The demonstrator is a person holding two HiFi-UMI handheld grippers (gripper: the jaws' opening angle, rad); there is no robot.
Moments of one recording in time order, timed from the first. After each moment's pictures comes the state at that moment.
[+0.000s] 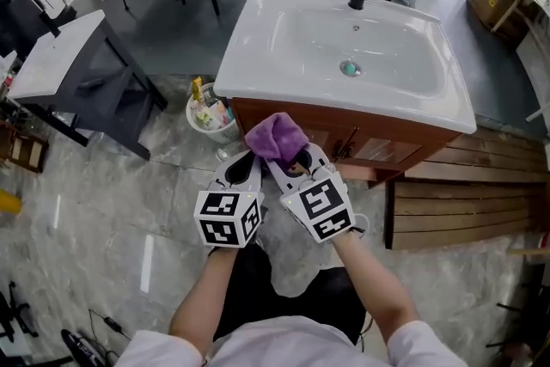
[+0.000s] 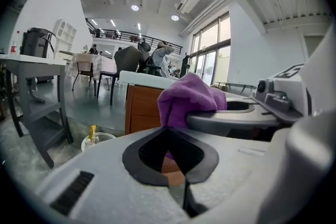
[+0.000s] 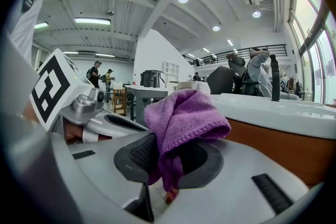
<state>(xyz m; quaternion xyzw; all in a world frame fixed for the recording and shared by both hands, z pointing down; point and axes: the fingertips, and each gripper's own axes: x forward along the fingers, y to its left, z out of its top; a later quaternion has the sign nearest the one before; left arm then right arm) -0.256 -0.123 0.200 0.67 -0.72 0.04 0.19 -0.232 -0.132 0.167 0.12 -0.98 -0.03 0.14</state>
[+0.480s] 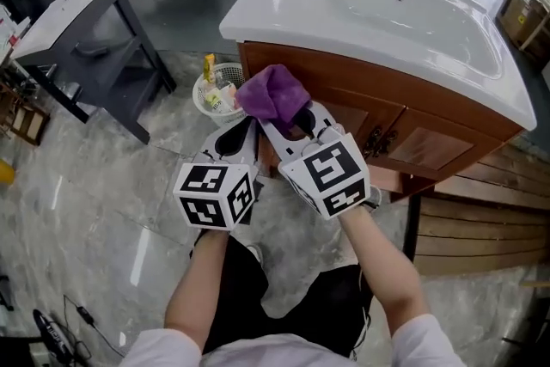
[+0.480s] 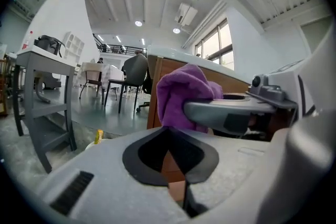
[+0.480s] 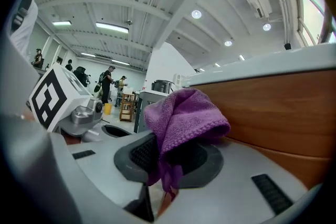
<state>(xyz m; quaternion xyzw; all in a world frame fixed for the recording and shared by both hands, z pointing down) -0.309 -0.137 0.283 0.64 -0.76 0.01 0.12 -0.290 -0.147 0.238 0.06 -0.99 -0.09 0.06</state>
